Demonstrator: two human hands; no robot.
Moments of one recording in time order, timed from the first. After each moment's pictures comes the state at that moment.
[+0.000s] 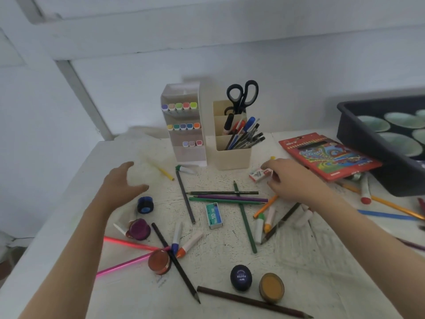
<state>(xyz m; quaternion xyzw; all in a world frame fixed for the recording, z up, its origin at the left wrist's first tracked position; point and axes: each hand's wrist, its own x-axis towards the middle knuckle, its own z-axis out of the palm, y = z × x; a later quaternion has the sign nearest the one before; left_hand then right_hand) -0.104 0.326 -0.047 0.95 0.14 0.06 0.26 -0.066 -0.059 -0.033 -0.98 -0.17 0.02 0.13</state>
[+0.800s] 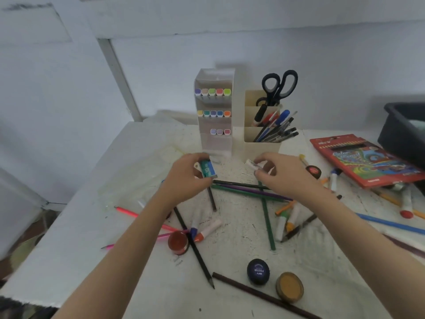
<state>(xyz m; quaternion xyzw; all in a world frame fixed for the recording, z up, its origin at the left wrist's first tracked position) -0.127 0.229 -0.035 0.93 0.01 0.08 0.37 -0.068 0.000 -0.034 -0.92 -0.22 0.04 0.32</state>
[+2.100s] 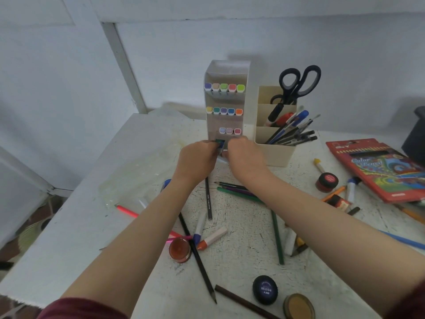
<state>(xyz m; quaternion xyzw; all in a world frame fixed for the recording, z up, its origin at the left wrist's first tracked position) -0.053 0.239 -0.063 0.98 -0.03 0.20 0.07 -0.029 0.116 -0.041 -0.97 -0.22 -0.09 0.09</state>
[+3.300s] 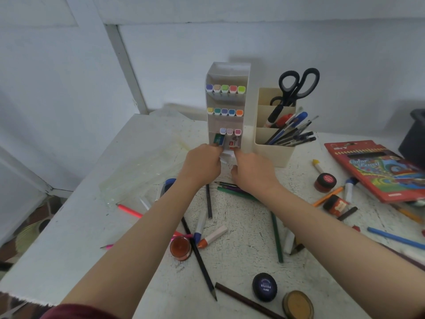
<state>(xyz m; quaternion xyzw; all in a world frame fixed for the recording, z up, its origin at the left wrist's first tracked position) -0.057 0.228 -0.061 0.99 -0.03 0.13 0.07 -0.038 0.091 -0.063 -0.96 -0.24 -0.07 0.11</state>
